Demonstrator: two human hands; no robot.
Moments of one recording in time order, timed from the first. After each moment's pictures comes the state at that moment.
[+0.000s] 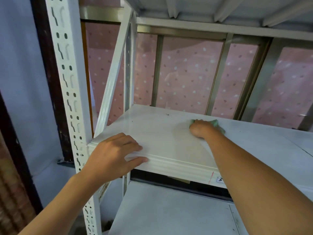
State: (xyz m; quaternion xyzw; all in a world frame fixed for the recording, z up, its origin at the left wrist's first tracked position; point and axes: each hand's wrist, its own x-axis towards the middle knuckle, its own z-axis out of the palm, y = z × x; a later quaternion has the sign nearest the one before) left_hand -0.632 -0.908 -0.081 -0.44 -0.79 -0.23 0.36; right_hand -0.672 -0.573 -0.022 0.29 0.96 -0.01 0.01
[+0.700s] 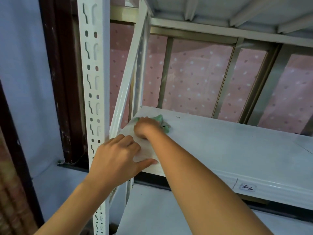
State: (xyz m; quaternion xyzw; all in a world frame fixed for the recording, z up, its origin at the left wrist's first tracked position) left_hand -0.650 -0.941 -0.086 -0.35 -0.80 -0.16 0.46; right_hand -0.747 -0.804 -0.023 0.12 0.99 0.00 0.05
